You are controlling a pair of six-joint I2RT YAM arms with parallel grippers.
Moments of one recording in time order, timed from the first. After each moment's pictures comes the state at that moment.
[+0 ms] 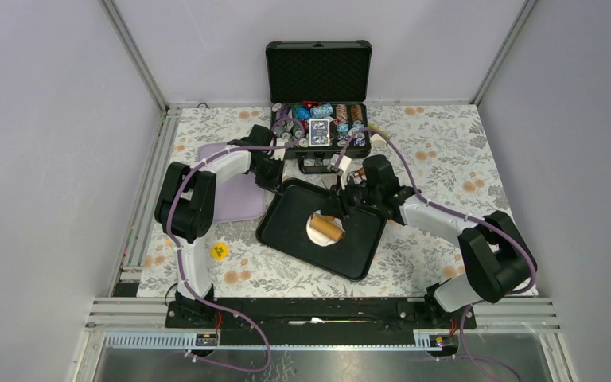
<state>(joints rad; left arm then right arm) -0.35 1.98 1.37 -0.57 0.30 -0.08 0.55 1.48 0.81 0.06 -0.64 -0.09</state>
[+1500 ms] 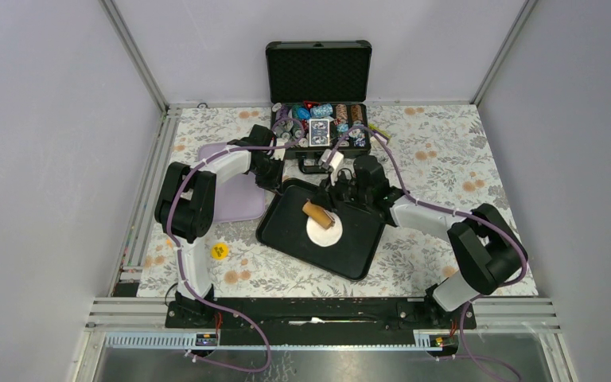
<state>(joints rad) -0.35 1.98 1.37 -0.57 0.30 -0.08 0.61 1.57 0.81 0.28 -0.52 -0.08</state>
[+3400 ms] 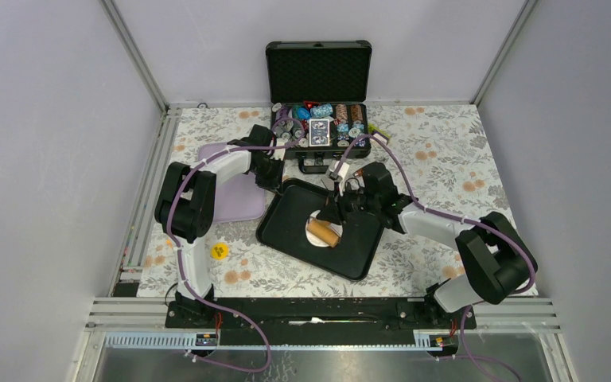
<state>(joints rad) -0.35 1.98 1.37 -0.57 0.30 -0.08 0.59 1.49 0.71 0.25 -0.69 -0.04</state>
